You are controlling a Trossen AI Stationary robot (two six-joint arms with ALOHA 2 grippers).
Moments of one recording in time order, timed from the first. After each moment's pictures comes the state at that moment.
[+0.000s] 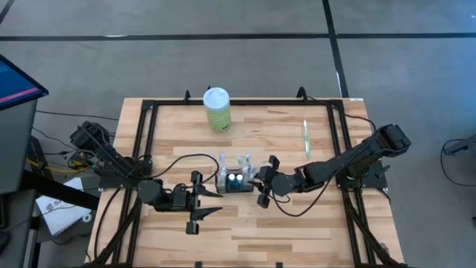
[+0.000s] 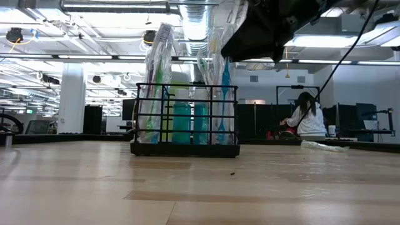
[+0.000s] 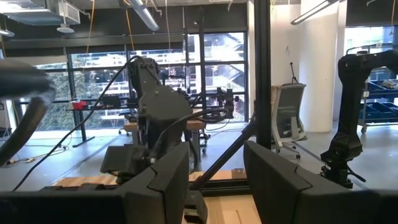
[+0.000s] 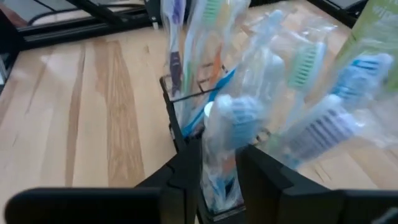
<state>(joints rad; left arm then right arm) -0.66 1.44 0.69 1.06 -0.64 0.20 0.37 1.56 0.91 0.04 0.53 0.41</state>
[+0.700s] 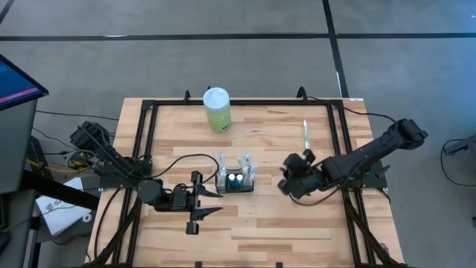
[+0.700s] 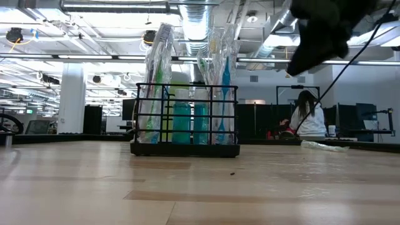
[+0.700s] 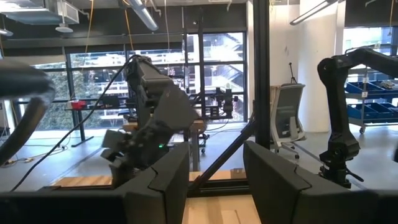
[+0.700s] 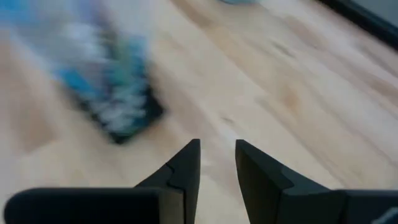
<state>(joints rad) -0.66 1.44 0.69 1.06 -0.63 0.20 0.44 1.33 0.91 -0.69 0.70 0.93</state>
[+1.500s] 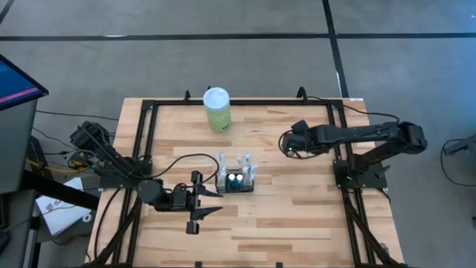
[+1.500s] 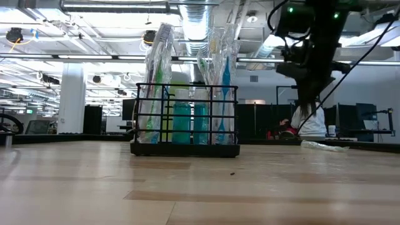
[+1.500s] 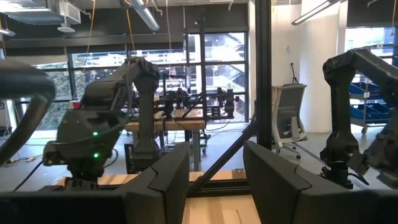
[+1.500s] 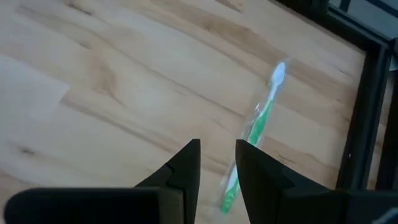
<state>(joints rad) -0.66 1.44 0.69 1.06 -0.64 0.20 -0.08 1.33 0.91 -1.00 0.57 0.96</state>
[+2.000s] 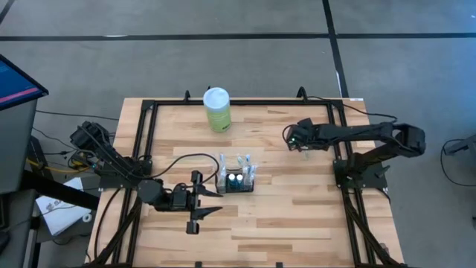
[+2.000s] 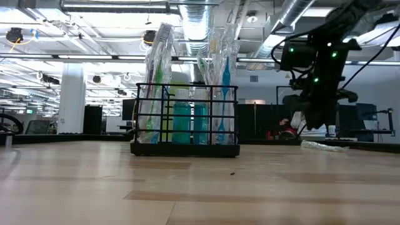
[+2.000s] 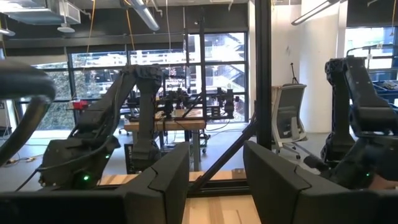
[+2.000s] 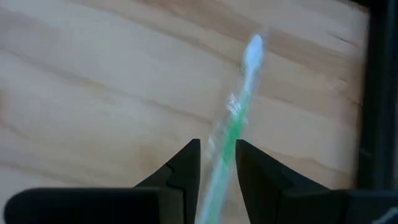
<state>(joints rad) -0.66 1.44 0.69 1.06 -0.64 0.20 -0.31 1.33 0.66 -0.71 0.55 0.87</state>
